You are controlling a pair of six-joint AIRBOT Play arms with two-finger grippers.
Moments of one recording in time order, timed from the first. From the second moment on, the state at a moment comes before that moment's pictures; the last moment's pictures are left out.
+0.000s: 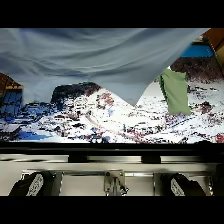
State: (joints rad) left arm 0.42 -0.75 1.91 0.72 -0.88 -1.24; right arm -0.15 -0.86 1.80 2.07 -1.02 -1.81
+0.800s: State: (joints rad) left arm 0.42 -0.67 1.56 1.05 -1.36 -1.35; right arm -0.15 -0.96 1.77 1.80 -1.58 -1.67
